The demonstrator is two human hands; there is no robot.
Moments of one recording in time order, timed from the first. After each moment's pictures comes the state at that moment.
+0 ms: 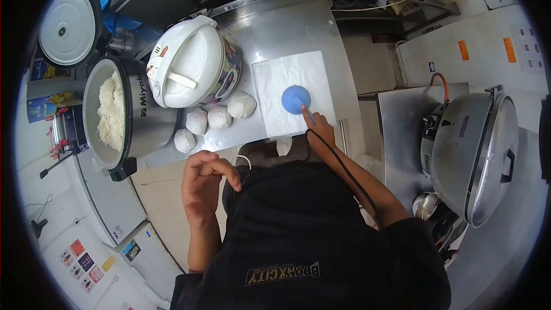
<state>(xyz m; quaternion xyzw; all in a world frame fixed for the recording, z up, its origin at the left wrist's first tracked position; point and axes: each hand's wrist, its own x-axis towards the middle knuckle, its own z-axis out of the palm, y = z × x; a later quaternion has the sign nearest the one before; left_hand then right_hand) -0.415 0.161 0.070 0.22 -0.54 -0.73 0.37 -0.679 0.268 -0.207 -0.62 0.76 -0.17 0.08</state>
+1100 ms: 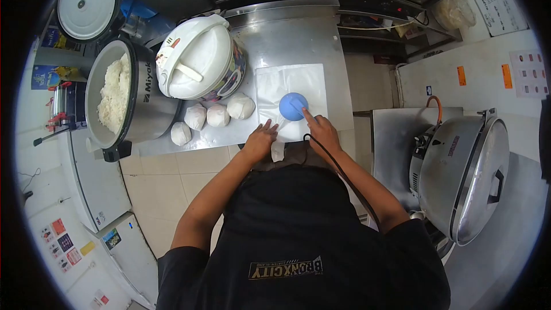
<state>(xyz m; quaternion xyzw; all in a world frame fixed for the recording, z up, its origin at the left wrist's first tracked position) -0.468 0.154 -0.222 0.23 -0.94 -0.22 -0.06 -0.721 0.260 -0.166 -0.63 0.71 -0.22 0.21</state>
